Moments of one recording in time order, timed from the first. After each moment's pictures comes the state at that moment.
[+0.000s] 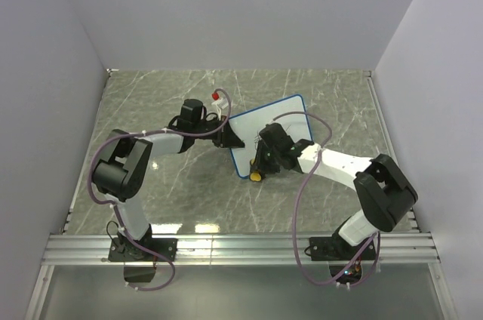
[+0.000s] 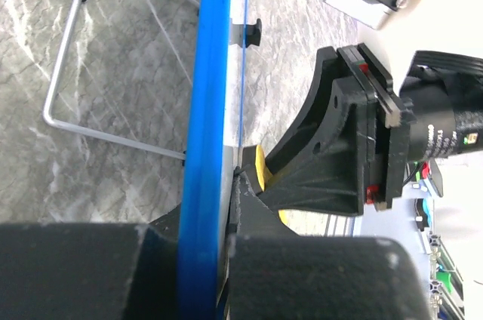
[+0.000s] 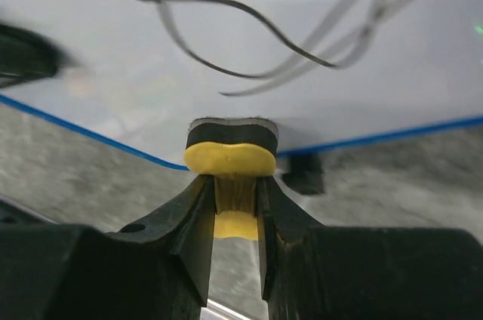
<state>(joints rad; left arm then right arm) -0.42 1.81 0.95 0.33 0.93 -0.41 0.71 1.55 0.89 -0.28 -0.05 0.81</state>
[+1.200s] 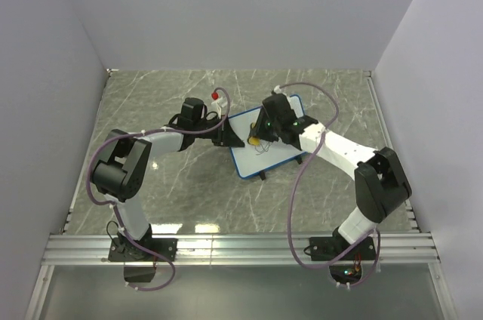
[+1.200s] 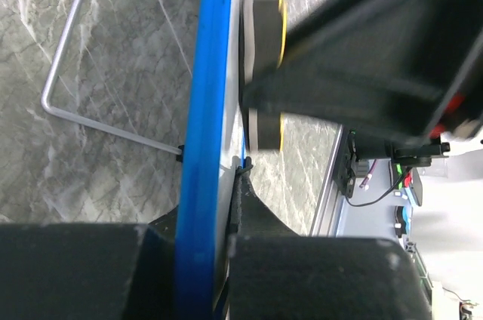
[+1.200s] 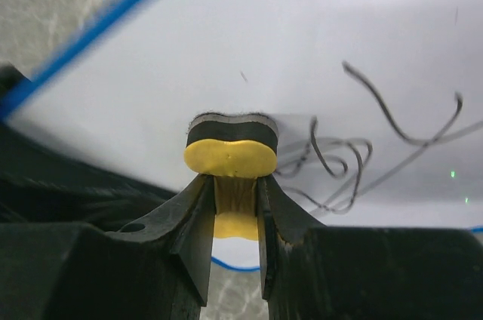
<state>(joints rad) -0.42 1.80 0.98 0.25 0.91 -0.45 0.60 1.63 1.17 -0.32 0.05 0.76</state>
